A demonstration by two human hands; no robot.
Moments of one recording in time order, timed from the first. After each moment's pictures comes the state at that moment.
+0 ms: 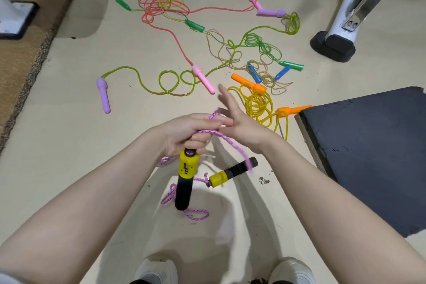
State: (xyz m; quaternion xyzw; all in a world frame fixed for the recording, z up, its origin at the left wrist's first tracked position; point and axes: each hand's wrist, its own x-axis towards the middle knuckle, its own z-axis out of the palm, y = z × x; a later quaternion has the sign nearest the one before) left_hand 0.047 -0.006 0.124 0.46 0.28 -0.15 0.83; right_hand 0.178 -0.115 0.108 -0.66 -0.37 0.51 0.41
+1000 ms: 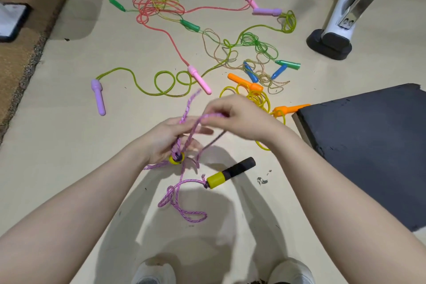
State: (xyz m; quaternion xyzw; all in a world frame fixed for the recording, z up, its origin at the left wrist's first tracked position) left_hand 0.035 -0.002 0.102 0.46 0.35 -0.03 0.82; right_hand 0.179 -0.108 0.154 -0.68 -0.57 0.35 0.30
